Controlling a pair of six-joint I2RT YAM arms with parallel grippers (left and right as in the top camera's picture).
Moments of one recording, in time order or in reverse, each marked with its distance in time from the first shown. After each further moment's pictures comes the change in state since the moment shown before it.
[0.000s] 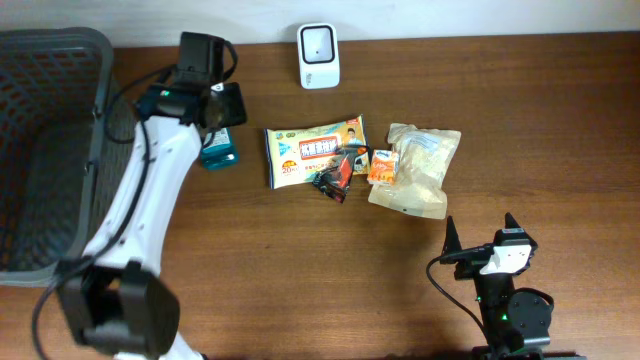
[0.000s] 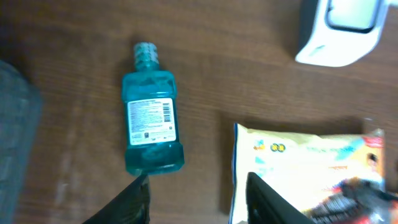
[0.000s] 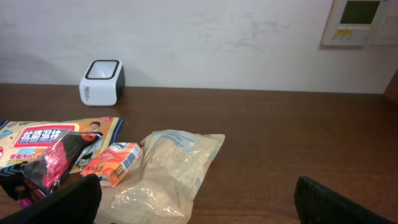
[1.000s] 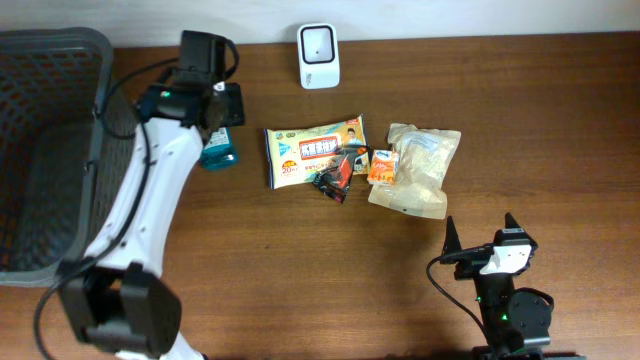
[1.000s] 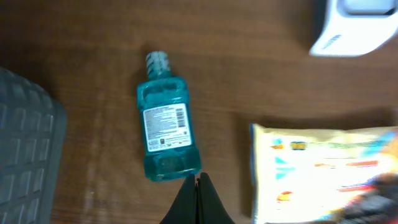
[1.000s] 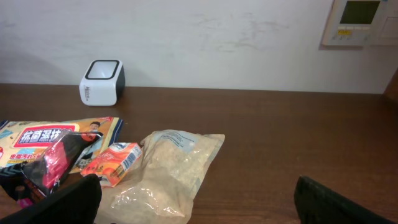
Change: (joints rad) left arm -0.018 0.040 0.011 0.006 -0.078 0.099; right arm 0.000 0.000 0.000 0.000 0.000 0.000
